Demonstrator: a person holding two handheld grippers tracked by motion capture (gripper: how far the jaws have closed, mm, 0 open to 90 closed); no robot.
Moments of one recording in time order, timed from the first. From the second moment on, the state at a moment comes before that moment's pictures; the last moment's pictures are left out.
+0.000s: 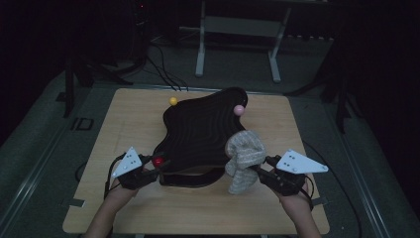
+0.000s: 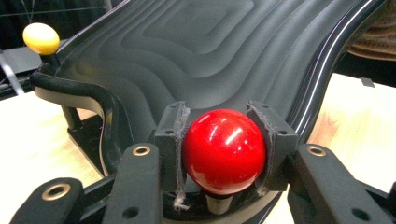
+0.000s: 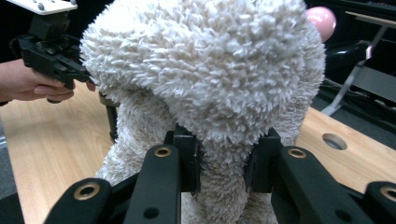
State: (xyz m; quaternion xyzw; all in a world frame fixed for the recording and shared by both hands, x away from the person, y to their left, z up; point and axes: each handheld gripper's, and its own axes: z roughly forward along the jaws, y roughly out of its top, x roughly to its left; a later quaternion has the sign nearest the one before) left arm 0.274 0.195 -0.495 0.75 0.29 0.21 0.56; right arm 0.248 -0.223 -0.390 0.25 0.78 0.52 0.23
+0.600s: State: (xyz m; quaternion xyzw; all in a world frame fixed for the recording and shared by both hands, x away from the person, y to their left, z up) left arm 0.279 0.198 -0.496 0.74 0.29 0.21 0.57; right arm 0.238 -0.205 -0.401 0.22 0.80 0.50 0.23
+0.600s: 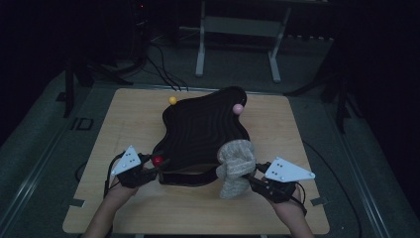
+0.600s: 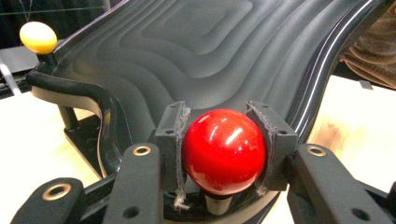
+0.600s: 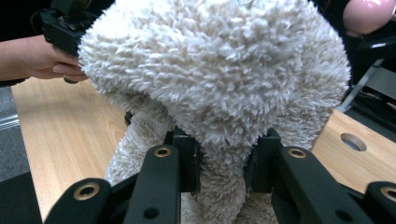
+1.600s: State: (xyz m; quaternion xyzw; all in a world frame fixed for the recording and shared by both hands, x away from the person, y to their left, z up) left arm 0.281 0.200 -0.496 0.74 0.28 0.20 0.57; right arm 0.236 -0.184 -0.410 0.20 0.82 0.49 0.21
